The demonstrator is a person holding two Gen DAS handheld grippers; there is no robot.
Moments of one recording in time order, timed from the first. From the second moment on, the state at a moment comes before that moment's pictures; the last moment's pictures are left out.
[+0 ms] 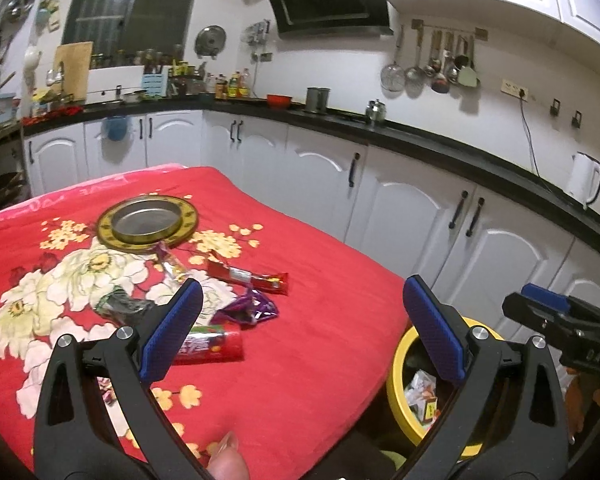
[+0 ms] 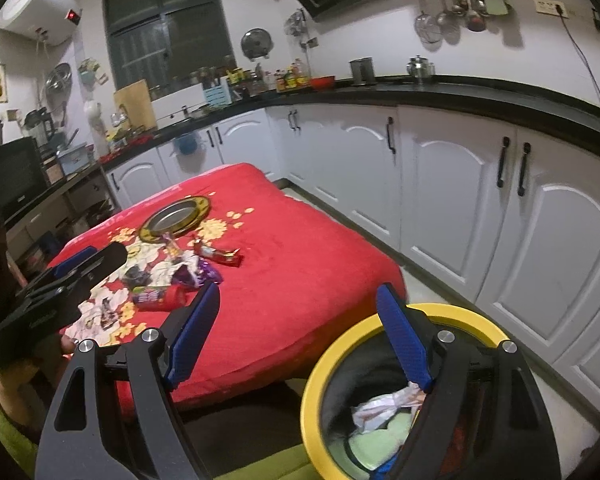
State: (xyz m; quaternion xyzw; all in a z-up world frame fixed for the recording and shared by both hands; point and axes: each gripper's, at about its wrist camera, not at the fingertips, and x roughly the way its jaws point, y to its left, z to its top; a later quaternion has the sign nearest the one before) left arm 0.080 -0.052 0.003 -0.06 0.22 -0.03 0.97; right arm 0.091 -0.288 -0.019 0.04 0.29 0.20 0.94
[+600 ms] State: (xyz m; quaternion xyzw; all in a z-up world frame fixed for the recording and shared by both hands) left arm 0.074 0.001 0.007 -0.08 0.20 0.05 0.97; right arm 0.099 -0.225 -0.014 0.01 0.29 0.26 0.92
